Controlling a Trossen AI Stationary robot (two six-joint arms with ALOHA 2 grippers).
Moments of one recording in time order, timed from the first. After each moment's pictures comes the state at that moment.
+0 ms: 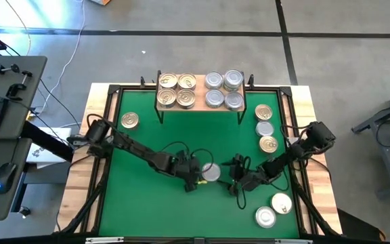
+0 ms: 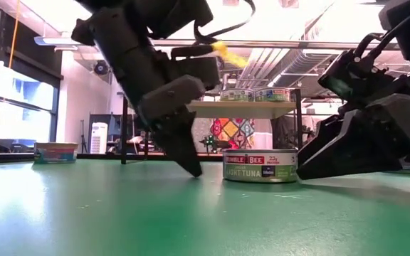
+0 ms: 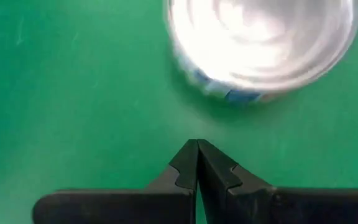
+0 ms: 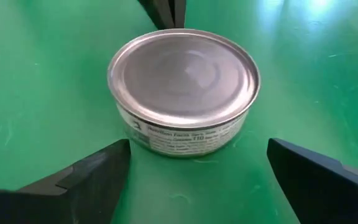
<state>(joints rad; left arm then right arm) -0.30 1.99 1.16 -0.23 -0.31 -0.47 0.54 1.81 0.48 0.66 0.63 0.41</state>
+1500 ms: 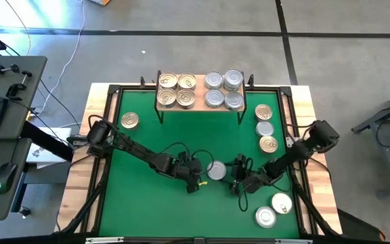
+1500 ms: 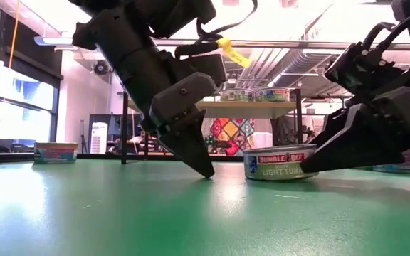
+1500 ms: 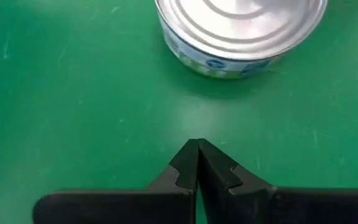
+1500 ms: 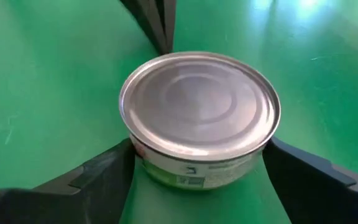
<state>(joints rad) -0.30 2.00 1.16 -0.17 -0.33 -0.48 0.57 1.76 0.48 0.58 0.70 0.44</state>
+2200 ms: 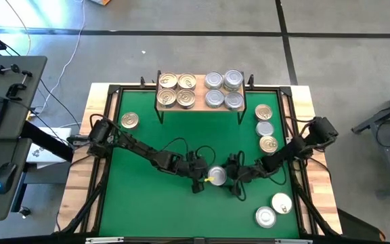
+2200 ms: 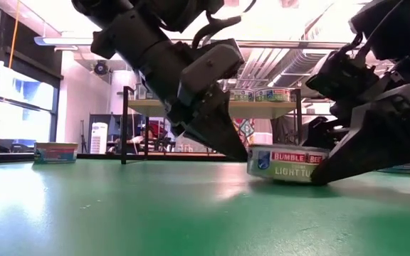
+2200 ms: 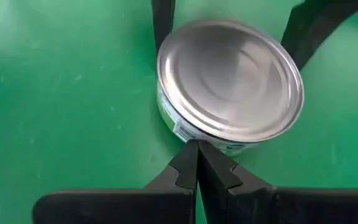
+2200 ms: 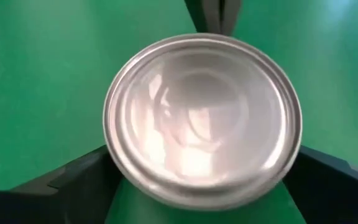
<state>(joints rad) -0.26 2.01 1.15 0.06 -0.24 -0.41 0.43 1.75 0.48 0.63 0.31 0.27</state>
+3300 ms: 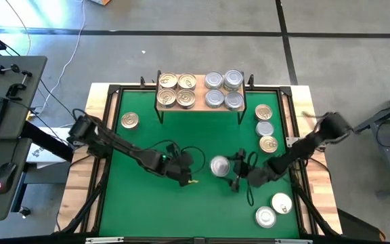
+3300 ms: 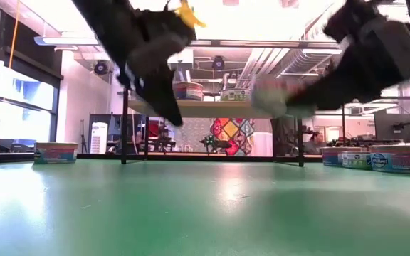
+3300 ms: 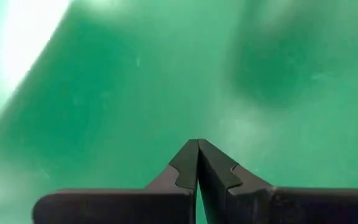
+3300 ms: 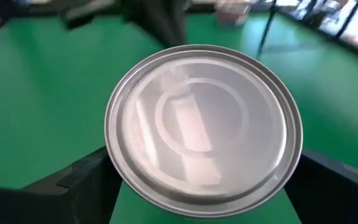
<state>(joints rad) -0.34 1.81 1.16 -0.46 -0.56 -0.54 0.54 1.57 0.49 0.58 0.73 0.32</state>
